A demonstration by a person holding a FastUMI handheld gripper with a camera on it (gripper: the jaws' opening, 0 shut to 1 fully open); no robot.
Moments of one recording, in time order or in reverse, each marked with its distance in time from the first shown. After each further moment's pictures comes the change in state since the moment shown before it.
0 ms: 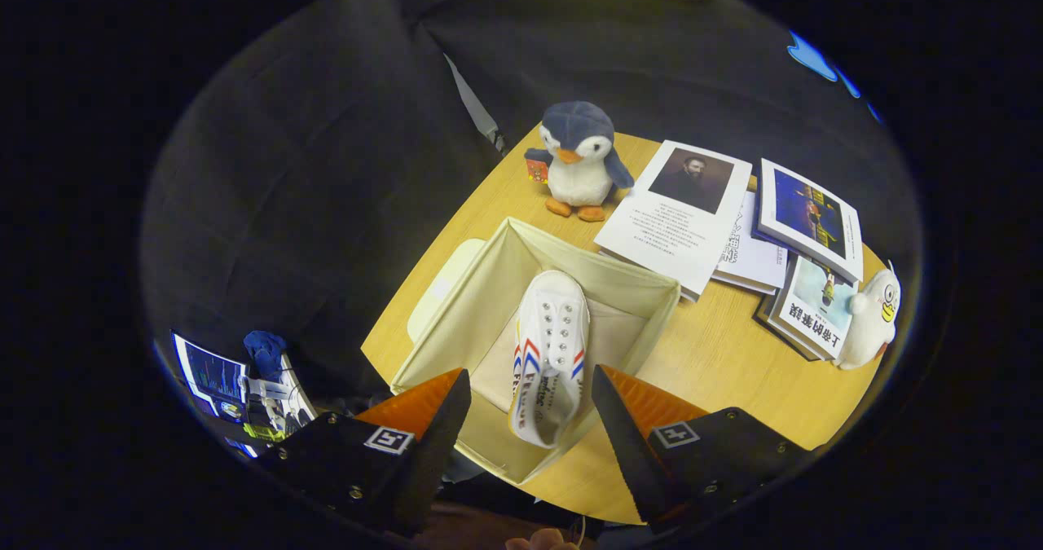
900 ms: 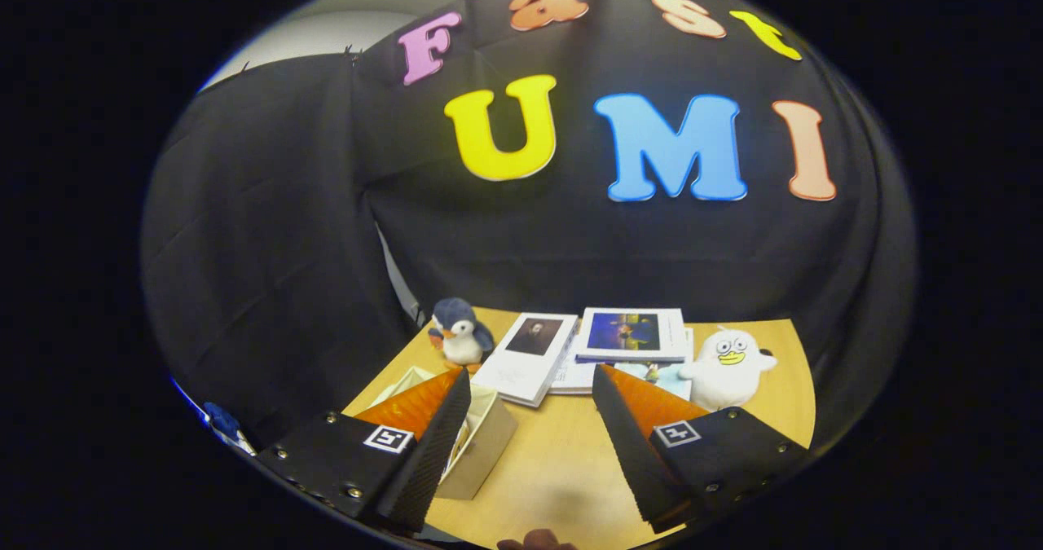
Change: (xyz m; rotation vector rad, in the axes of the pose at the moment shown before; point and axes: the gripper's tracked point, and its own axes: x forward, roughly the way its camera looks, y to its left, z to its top) arm -0.232 -0.118 0.015 0.090 -0.769 -0.318
